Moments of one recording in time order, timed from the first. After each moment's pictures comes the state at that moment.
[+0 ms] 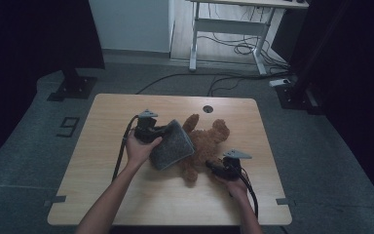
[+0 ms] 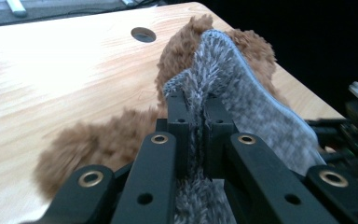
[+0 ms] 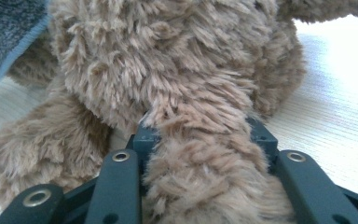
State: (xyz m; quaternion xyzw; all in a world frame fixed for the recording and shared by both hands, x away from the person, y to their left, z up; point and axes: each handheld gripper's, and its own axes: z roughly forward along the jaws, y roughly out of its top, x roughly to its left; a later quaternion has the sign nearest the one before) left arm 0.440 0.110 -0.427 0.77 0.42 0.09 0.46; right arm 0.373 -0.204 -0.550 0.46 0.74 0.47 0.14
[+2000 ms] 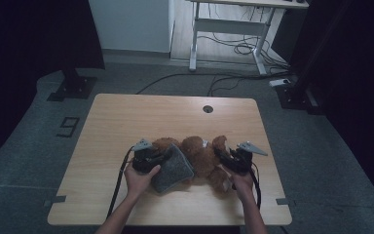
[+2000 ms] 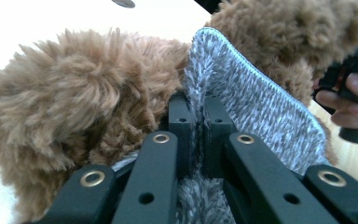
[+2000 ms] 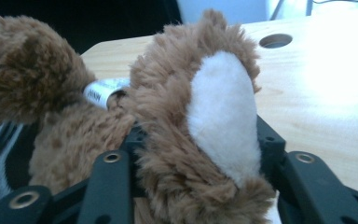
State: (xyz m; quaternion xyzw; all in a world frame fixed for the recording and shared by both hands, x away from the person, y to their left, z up) left arm 0.359 0.126 -0.497 0.74 0.42 0.06 0.53; right arm 0.362 -0.223 -0.506 0.50 0.65 0.55 0.17
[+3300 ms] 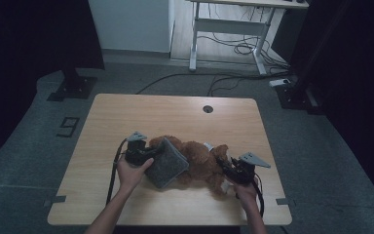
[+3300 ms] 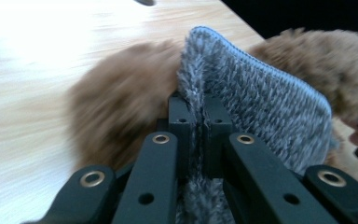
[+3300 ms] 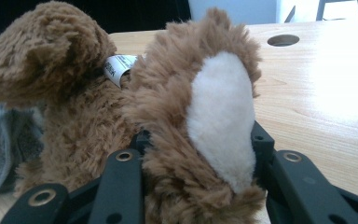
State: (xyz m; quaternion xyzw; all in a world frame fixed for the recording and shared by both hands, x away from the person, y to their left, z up) left arm 0.375 0.158 -0.476 0.75 0.46 0.08 0.48; right arm 0.340 -0.230 -0.518 0.46 0.67 0.55 0.19
